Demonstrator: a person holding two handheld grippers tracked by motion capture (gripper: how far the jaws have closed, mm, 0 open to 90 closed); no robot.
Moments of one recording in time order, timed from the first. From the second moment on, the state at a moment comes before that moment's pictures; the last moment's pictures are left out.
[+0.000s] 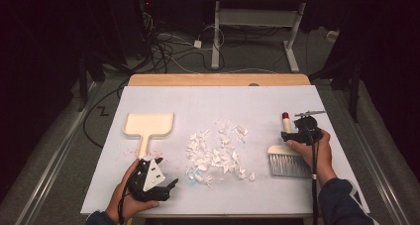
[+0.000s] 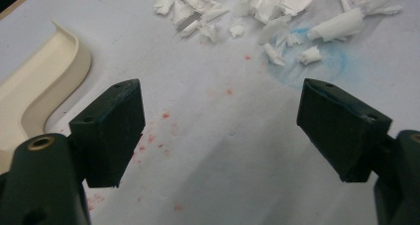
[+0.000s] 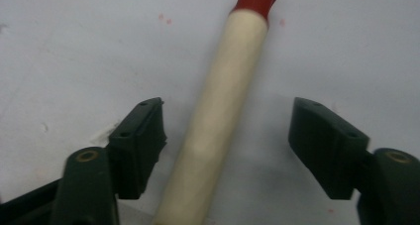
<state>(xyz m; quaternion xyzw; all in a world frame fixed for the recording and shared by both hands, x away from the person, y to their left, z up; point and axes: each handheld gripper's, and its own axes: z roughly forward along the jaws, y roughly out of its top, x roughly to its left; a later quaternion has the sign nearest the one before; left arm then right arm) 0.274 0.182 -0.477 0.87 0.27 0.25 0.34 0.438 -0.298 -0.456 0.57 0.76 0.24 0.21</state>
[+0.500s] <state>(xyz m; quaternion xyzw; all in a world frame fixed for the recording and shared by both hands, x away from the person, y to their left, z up) 0.275 0.179 -0.477 0.87 0.26 0.25 0.34 0.440 -0.289 -0.462 0.56 0.76 0.26 0.21</state>
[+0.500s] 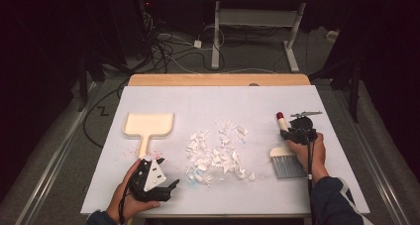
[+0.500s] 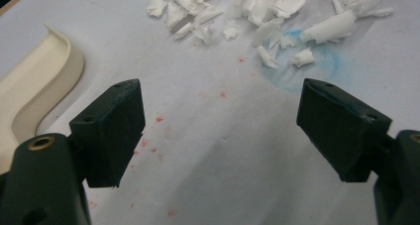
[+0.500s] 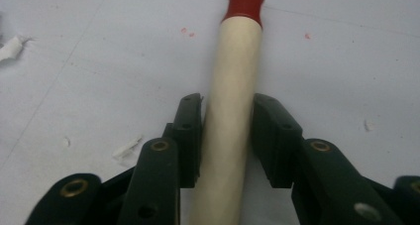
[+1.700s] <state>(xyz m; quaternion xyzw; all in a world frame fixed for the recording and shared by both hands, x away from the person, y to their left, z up) 0.269 0.180 -0.460 0.84 0.28 0.24 0.39 0.363 -0.301 -0.369 0.45 0.72 0.45 0.29</state>
